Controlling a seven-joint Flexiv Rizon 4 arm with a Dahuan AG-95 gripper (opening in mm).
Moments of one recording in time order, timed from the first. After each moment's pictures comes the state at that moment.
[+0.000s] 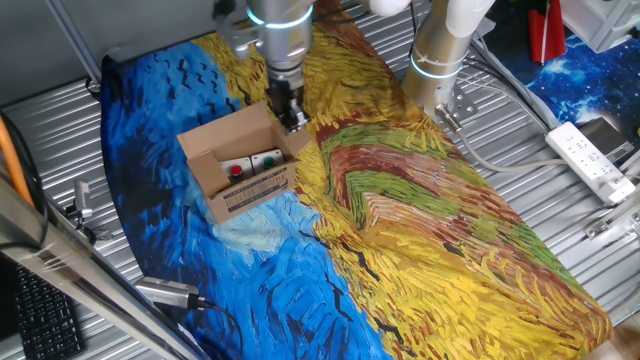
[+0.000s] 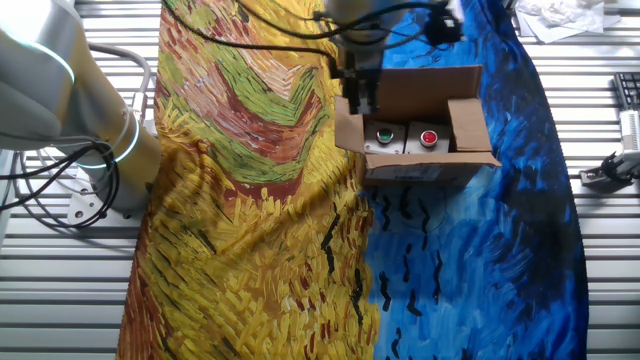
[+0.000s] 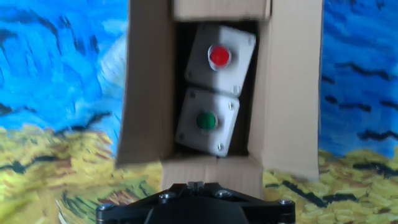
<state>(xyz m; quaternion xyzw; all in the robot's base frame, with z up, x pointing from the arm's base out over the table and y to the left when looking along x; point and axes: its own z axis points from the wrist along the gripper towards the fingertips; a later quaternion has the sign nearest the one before) 0.435 0.040 0.179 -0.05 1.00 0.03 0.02</state>
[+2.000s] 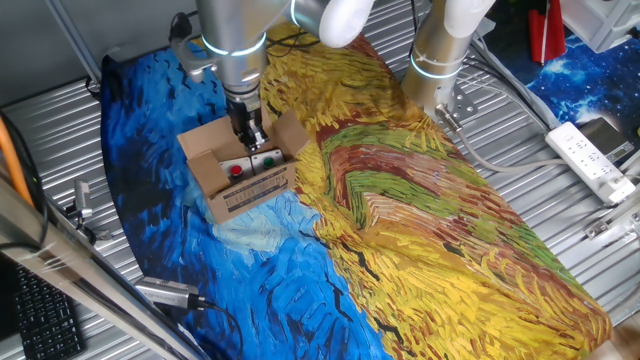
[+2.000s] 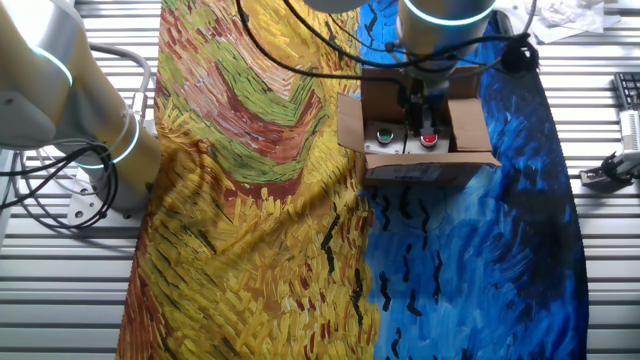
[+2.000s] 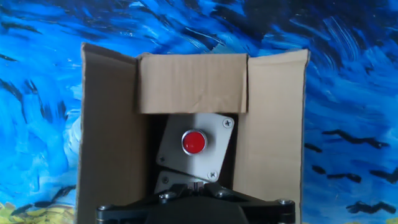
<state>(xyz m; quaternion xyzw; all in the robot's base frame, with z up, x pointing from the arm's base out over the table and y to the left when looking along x) 0.517 0.022 0.143 -0.05 1.00 0.01 0.04</state>
